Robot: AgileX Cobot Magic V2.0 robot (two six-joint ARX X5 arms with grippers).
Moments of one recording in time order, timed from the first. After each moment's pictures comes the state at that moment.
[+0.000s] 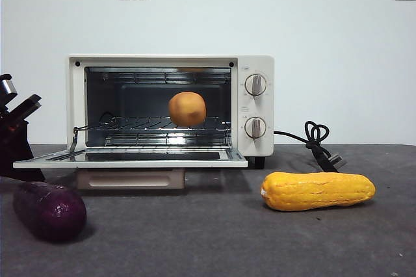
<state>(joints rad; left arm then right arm) 0.11 1.77 0.93 -0.25 0.64 0.01 0.71 0.76 1.48 -1.21 -0.03 0.24</state>
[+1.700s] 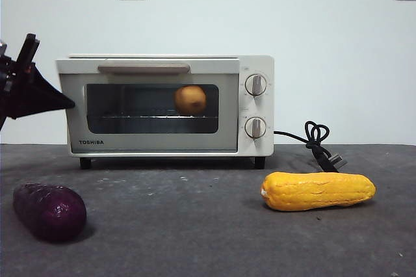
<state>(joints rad) 0.17 1.77 0.93 0.42 0.92 -0.46 0.71 0.76 1.48 -1.21 -0.02 0.25</state>
